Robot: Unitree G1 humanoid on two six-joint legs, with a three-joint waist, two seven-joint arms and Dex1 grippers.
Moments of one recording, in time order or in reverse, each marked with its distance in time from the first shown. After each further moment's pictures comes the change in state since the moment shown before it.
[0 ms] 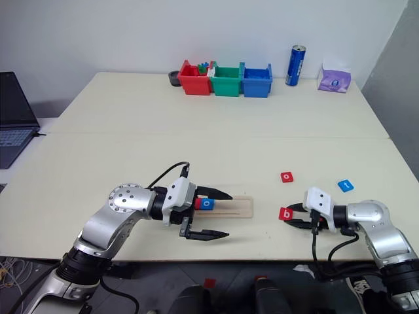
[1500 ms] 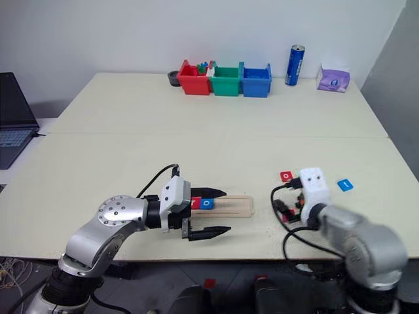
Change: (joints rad) left arm 0.111 0.025 0.062 -0.197 -0.059 0.207 0.212; right arm -0.097 0.294 -0.302 -0.762 0.257 1.390 -0.886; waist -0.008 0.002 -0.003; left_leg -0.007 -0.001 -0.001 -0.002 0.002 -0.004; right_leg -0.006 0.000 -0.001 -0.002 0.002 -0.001
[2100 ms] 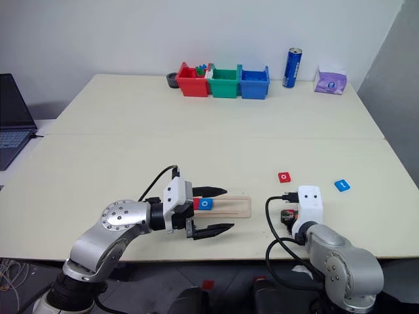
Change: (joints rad) left arm 0.043 -0.048 -0.004 -0.035 0.022 -0.005 0.087; right arm 0.172 0.426 0.038 -0.092 -0.179 0.074 -0.302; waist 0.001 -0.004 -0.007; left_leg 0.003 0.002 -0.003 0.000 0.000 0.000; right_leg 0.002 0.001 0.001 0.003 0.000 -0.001
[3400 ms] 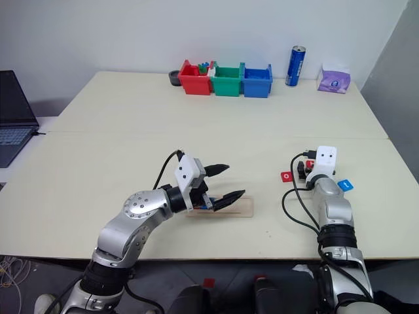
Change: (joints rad) left arm -0.099 -0.194 0.006 0.106 0.085 0.035 0.248; right arm -0.435 -0.190 -0.058 1.230 -0.150 -1.160 0.042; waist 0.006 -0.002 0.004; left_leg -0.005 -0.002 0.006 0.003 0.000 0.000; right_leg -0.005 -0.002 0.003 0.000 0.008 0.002
